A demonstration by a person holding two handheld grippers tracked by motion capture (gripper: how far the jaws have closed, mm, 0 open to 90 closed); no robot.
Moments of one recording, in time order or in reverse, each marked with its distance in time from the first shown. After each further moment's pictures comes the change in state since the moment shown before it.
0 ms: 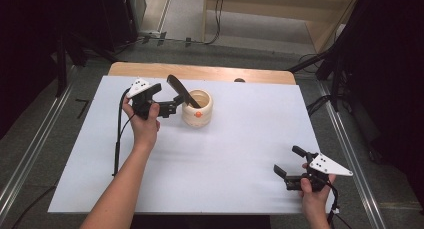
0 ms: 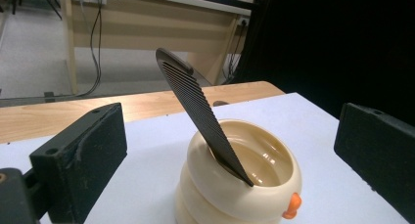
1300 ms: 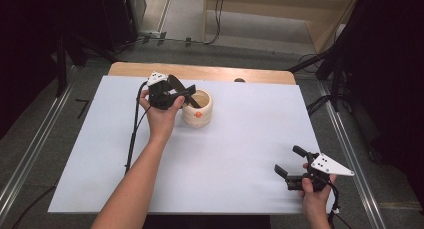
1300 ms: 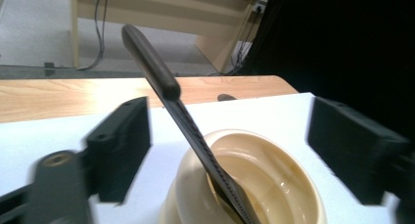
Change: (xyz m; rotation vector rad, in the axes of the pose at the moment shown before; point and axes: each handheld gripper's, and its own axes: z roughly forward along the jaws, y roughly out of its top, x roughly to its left) left arm -0.004 0.002 0.055 0.076 0.049 -0.087; right arm -0.002 0.000 -0.002 -0.011 0.009 0.010
